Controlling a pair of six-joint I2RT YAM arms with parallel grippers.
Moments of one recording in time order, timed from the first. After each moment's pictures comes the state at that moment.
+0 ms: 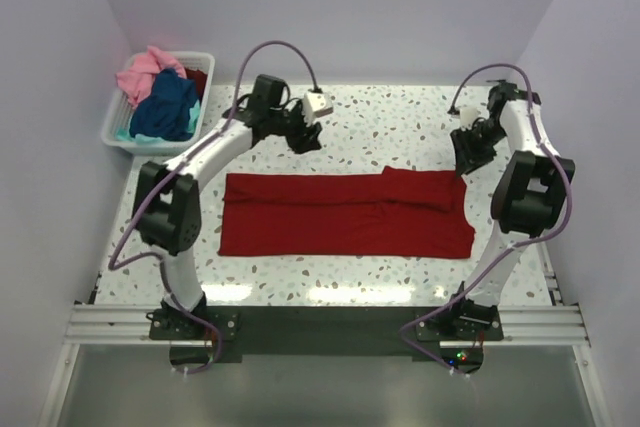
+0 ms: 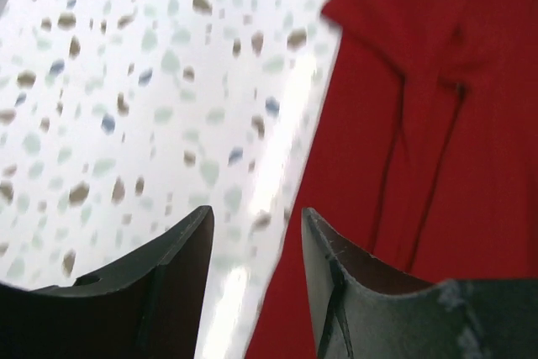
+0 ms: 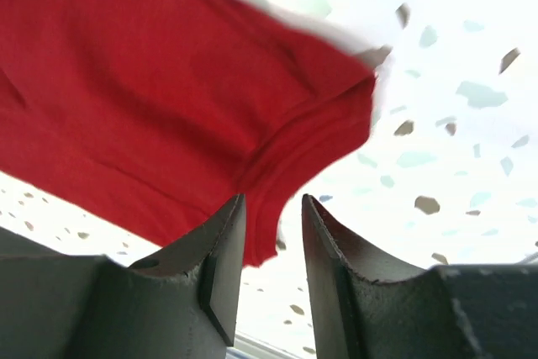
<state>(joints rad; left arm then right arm) -0.39 1.84 1.50 -0.42 0.63 0.61 -0.21 1.99 1.71 -1.22 -0.27 -0.58</state>
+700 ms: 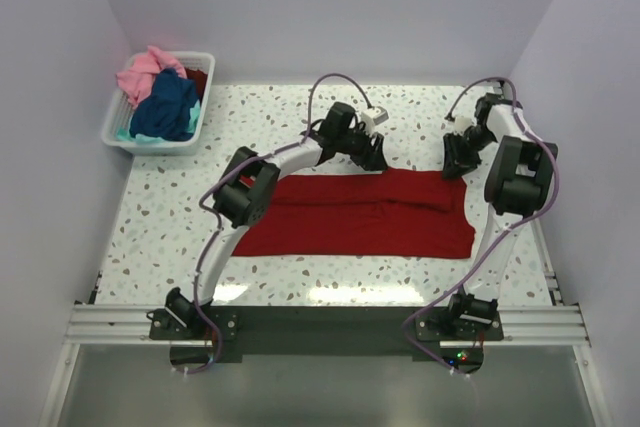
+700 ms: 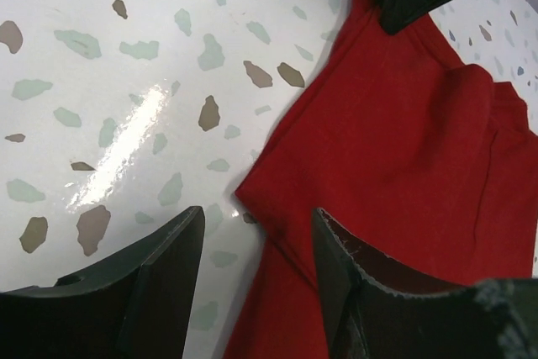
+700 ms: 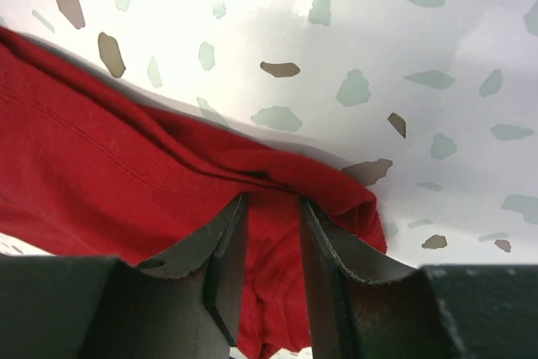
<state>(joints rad) -0.64 2.46 1.90 -0.02 0.64 -0.14 -0.21 2.23 1.79 -1.10 -0.33 -0.32</state>
